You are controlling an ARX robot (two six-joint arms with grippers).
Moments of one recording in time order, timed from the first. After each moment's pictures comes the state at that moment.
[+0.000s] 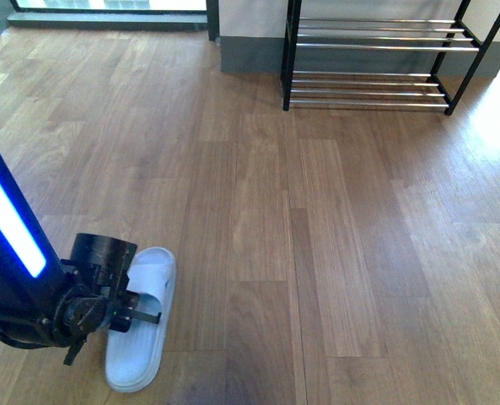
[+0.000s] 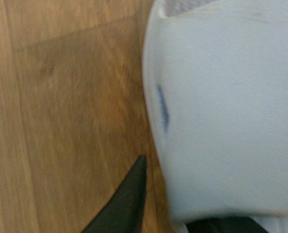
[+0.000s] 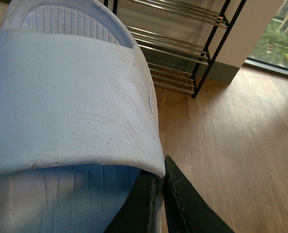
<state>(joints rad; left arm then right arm) -0.16 2.94 1.31 0.57 -0.26 0.09 -0.63 0.55 0.08 0.27 -0.50 -0.36</state>
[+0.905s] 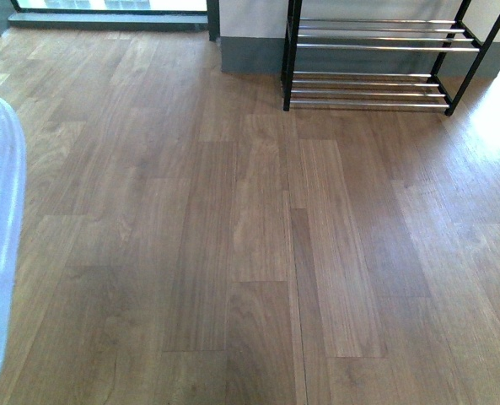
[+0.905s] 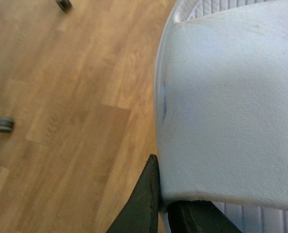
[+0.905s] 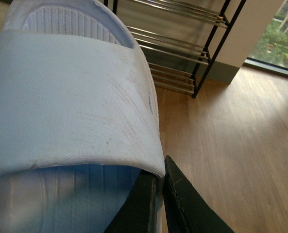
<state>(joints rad) -0.33 1.13 0.35 0.01 -0.59 -0.24 -0.63 0.55 0.08 0.27 -0.50 -0.36</state>
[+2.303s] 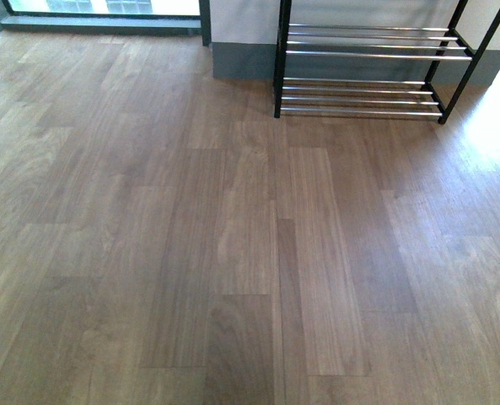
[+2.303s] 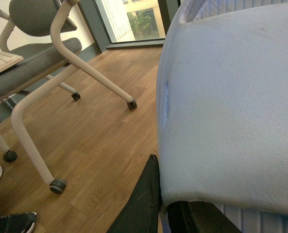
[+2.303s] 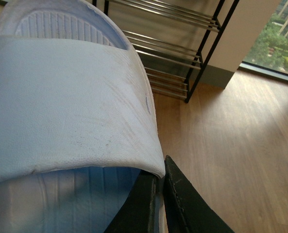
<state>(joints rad) -0.48 0.42 0.09 0.07 -1.01 0.06 -0.63 0.55 0.08 0.27 -0.50 -0.36</state>
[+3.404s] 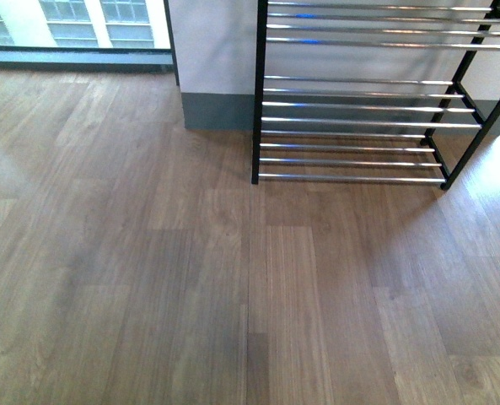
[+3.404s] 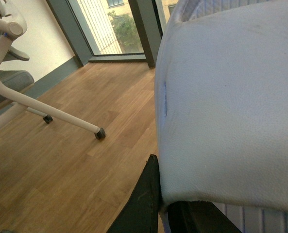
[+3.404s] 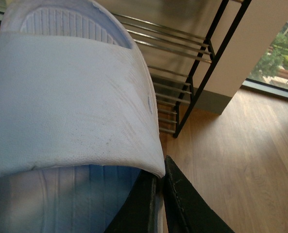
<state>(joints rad) -0.48 0.42 0.09 0.07 -1.01 0.06 -0.63 0.55 0.08 0.27 -0.50 -0.36</state>
